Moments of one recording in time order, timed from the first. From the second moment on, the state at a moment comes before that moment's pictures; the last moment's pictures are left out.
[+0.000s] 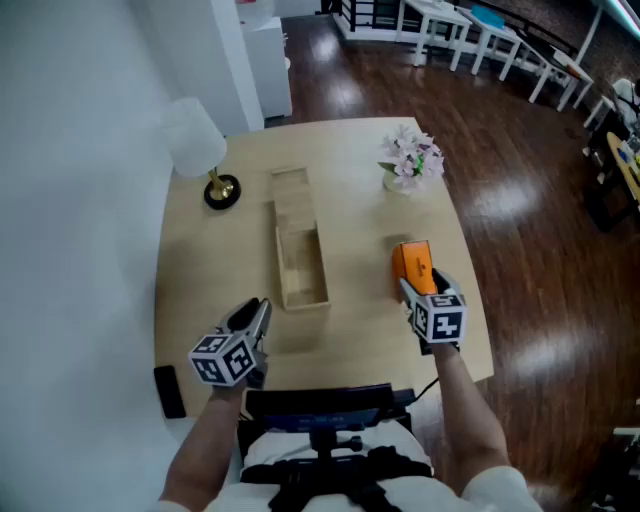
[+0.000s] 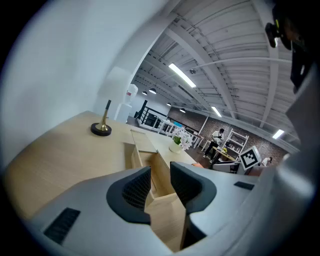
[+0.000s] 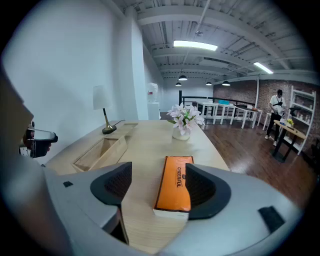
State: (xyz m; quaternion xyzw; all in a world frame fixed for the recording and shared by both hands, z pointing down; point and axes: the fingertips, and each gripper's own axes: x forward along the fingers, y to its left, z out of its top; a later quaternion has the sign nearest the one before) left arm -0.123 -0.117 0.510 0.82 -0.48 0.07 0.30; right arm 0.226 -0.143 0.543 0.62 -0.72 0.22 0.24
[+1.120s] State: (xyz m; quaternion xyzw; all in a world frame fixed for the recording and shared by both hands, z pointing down) left arm 0.072 -0.148 0.506 0.89 -0.36 0.13 0.26; right arm 0.257 -0.169 0.581 0.60 -0.71 0.25 0.28
